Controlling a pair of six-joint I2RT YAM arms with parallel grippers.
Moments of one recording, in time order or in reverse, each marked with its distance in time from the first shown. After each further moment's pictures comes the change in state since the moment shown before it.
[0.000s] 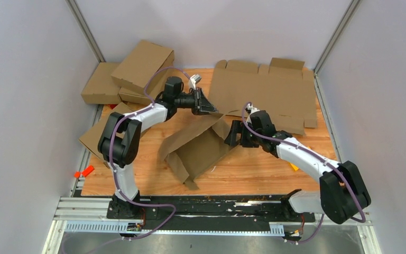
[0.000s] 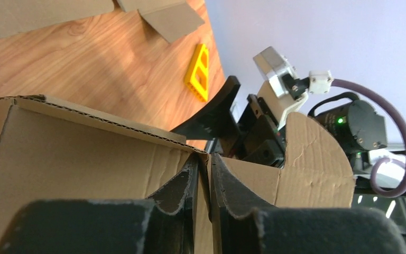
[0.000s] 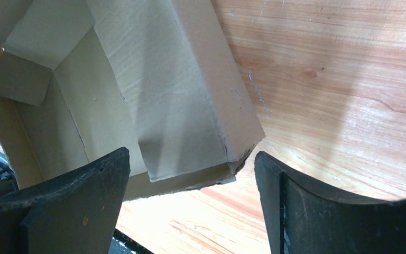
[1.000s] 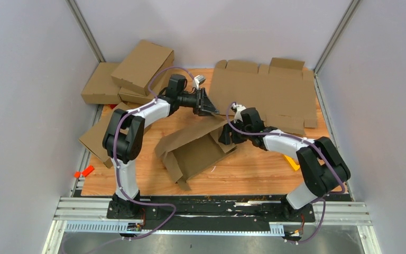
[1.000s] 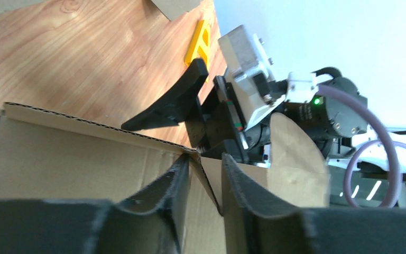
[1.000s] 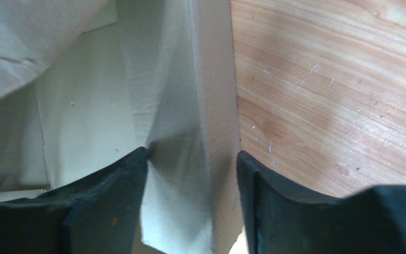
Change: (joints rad) left arm -0.003 0.078 0.156 -0.269 0.080 0.138; right arm -0.010 0.256 0.049 0.244 -0.140 -0.190
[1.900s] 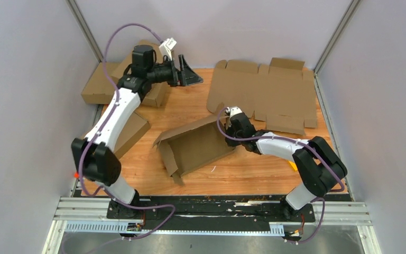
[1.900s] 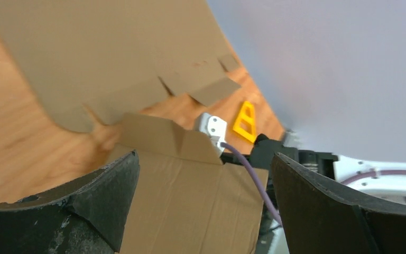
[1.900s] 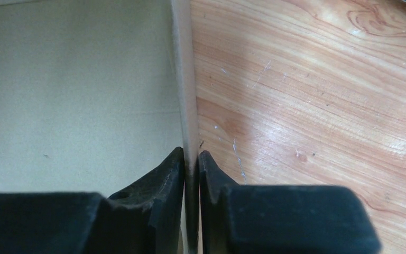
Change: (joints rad) left arm 0.128 -0.282 0.246 -0.329 -0.210 0.270; right arm 0.132 0.026 0.005 -0.035 0.365 -0.072
